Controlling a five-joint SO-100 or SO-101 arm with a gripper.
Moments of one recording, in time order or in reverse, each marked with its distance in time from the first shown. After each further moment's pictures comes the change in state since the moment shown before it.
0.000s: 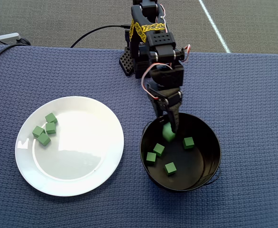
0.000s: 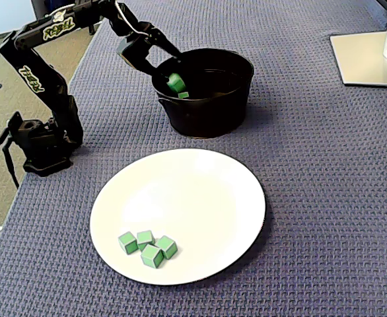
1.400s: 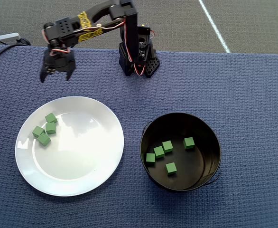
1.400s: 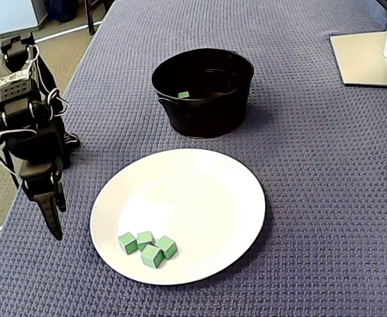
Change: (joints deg) arm 79.8 -31.3 -14.9 12.1 35.0
